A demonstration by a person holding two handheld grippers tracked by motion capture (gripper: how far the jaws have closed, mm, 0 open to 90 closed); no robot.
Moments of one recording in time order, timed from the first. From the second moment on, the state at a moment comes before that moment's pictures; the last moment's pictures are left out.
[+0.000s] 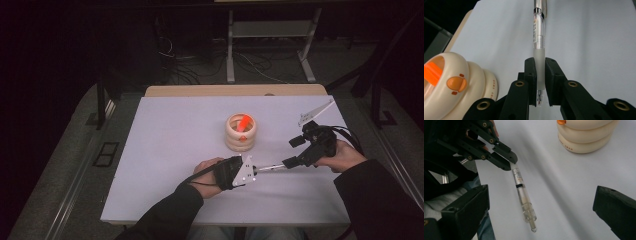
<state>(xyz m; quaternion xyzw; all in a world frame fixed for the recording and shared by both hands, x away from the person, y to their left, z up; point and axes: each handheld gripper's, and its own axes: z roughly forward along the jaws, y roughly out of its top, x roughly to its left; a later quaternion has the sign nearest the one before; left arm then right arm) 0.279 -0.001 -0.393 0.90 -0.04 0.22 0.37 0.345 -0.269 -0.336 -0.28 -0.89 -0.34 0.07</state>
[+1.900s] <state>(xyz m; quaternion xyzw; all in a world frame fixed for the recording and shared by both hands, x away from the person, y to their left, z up) 0.268 -0.010 -0.400 0.90 -0.11 0.27 0.33 0.356 -0.225 -0.381 -0.27 -0.90 -0.25 0.23</state>
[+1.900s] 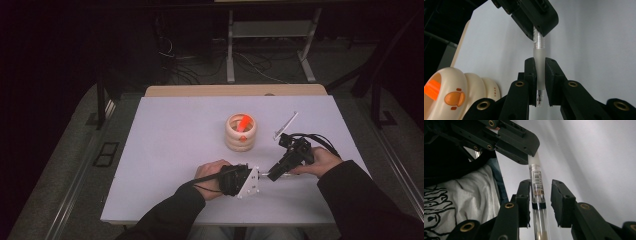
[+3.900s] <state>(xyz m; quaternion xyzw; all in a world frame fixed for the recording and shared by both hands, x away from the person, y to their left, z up) 0.290 0.028 -0.382 0.90 0.02 0.20 0.40 0.353 -0.231 -0.368 -0.26 -0.90 -0.29 0.21</state>
